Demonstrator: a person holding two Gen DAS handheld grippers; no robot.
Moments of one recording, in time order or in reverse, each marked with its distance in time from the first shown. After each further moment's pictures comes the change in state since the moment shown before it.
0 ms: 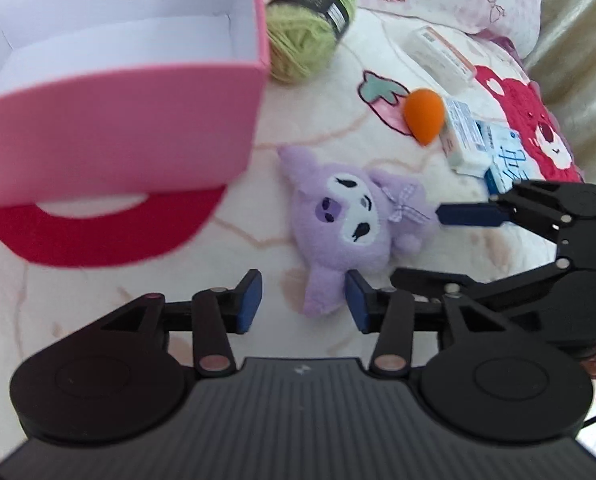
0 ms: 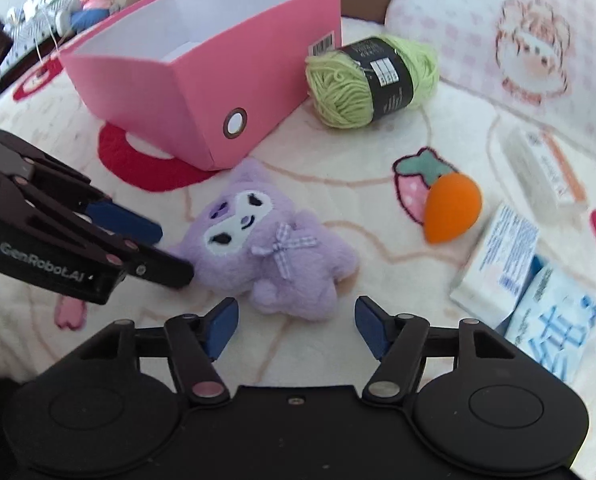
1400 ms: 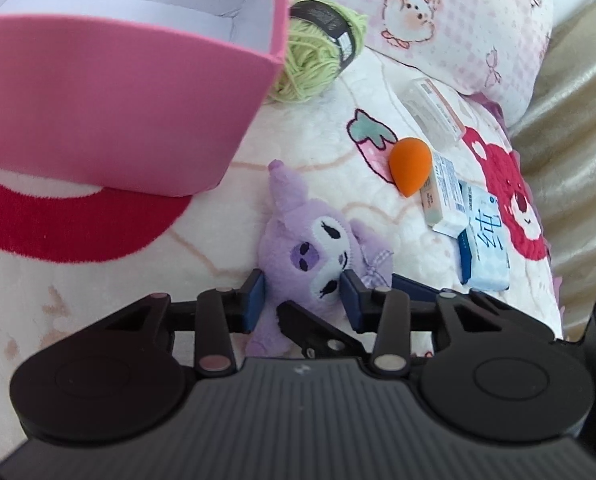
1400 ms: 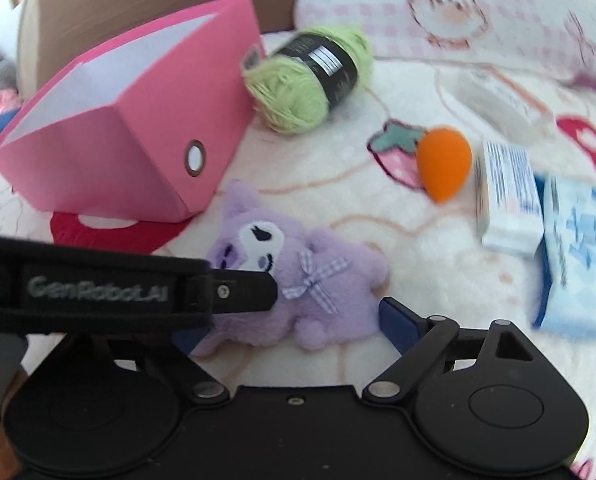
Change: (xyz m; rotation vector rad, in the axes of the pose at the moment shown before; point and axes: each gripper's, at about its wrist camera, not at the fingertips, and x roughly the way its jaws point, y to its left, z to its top) left arm 0.026 0.008 0.001 -0.163 -0.117 -0.151; right arm 0.025 0.025 -0.009 0.373 -0.140 -0.131
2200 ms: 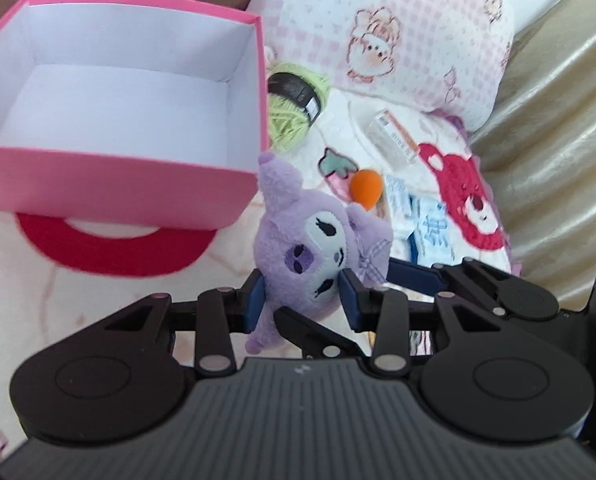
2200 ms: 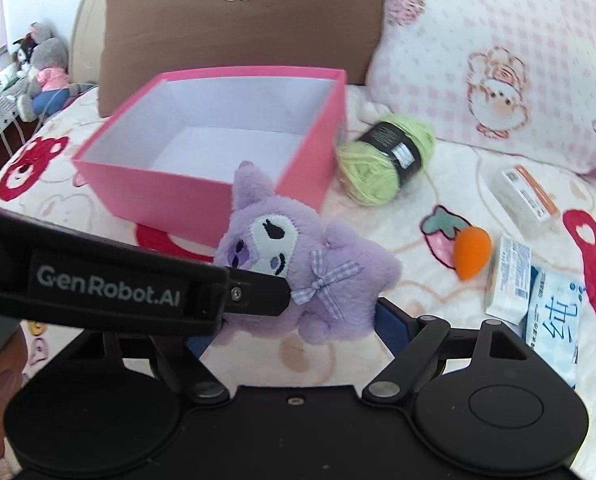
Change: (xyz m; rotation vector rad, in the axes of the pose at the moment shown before) left arm -0.114 -0.012 0.027 0.055 0.035 0.002; right arm -0.079 0.070 0.029 -0.179 0.000 0.026
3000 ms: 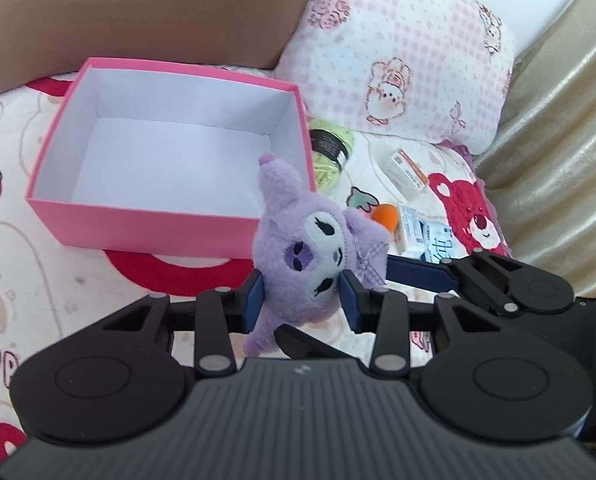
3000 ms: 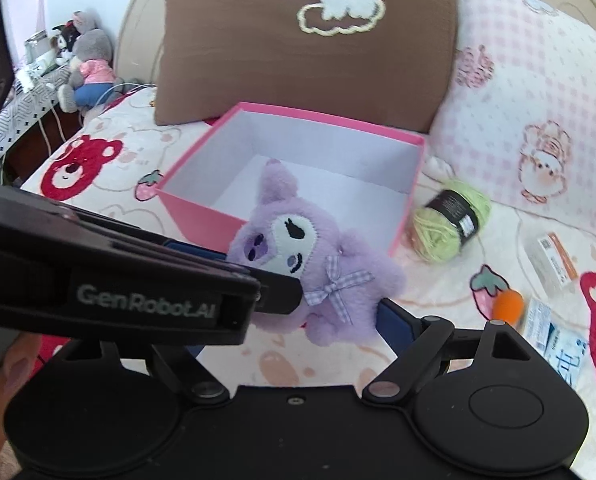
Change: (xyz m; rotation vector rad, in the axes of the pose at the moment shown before) left arm -0.096 0.027 0.022 0.033 -0.075 0.049; right arm -0.045 0.078 0.051 -0.089 -0.009 0.047
